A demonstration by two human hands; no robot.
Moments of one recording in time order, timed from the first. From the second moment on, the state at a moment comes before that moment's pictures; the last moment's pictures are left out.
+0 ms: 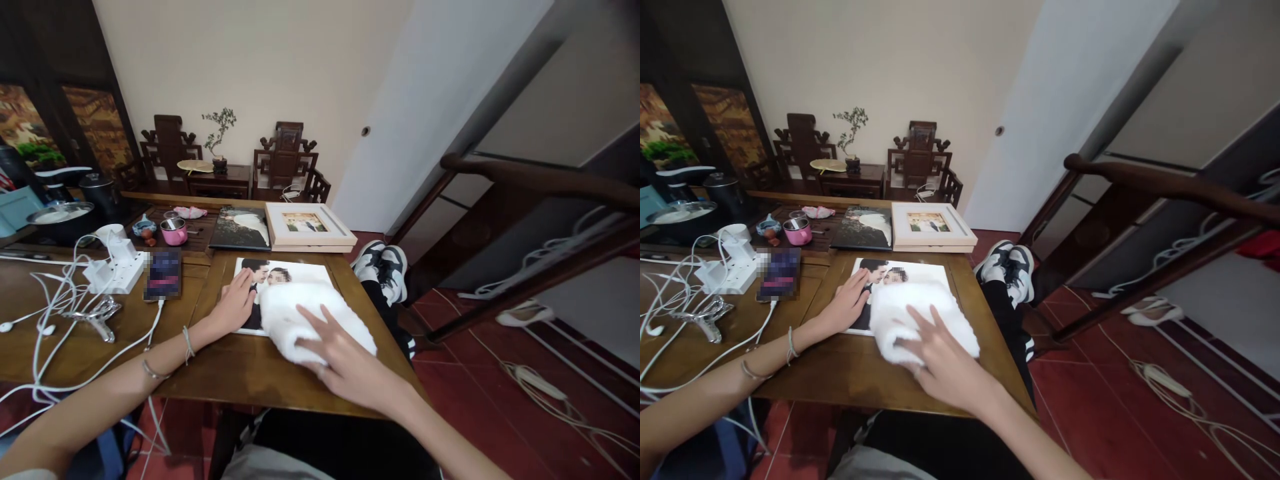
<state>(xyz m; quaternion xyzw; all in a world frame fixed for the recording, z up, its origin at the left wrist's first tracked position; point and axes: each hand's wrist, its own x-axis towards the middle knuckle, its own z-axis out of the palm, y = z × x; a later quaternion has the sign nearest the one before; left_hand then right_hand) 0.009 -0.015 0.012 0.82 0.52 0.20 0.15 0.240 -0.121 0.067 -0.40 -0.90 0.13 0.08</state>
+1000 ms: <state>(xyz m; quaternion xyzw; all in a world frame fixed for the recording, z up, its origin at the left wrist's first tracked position) 0.007 -0.013 0.006 0.83 0.50 0.21 0.14 0.264 -0.143 0.058 -0.43 -0.88 0.17 0.12</state>
